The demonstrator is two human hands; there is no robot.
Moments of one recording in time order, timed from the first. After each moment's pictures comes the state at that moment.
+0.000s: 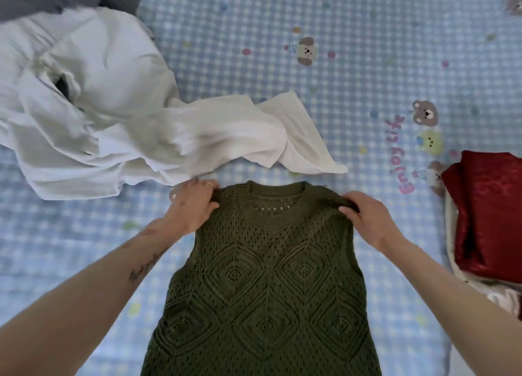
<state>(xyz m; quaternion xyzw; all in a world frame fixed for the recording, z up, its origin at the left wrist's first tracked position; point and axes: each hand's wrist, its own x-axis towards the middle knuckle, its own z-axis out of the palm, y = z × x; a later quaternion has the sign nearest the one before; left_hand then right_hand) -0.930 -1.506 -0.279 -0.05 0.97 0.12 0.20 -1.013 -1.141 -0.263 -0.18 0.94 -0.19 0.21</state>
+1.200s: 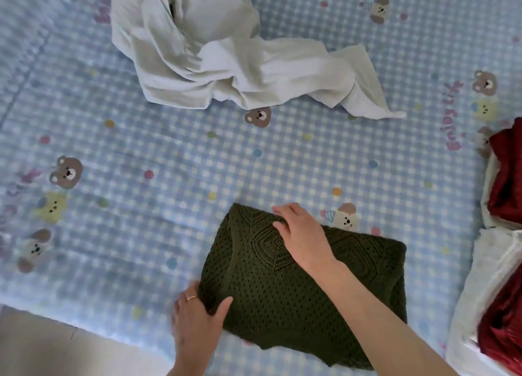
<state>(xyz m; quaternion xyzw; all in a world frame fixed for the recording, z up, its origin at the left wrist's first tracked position) -0.529 -1.410 -0.223 -0.53 0.75 0.29 0.27 -0.754 -1.293 -0.208 -0.27 0.89 -0.23 0.28</state>
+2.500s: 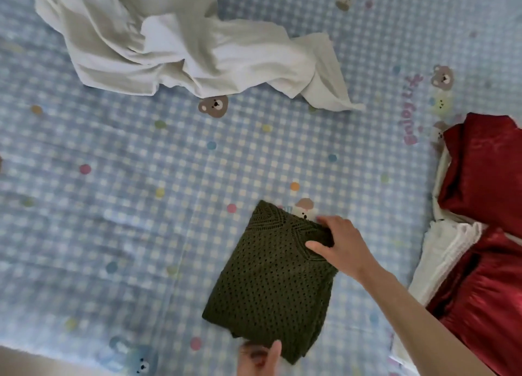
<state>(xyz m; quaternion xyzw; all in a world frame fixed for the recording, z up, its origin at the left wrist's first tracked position) -0.583 -1.227 -0.194 -0.56 0.37 0.68 0.30 -0.816 -1.130 -0.227 -0.19 0.89 -0.12 0.39</state>
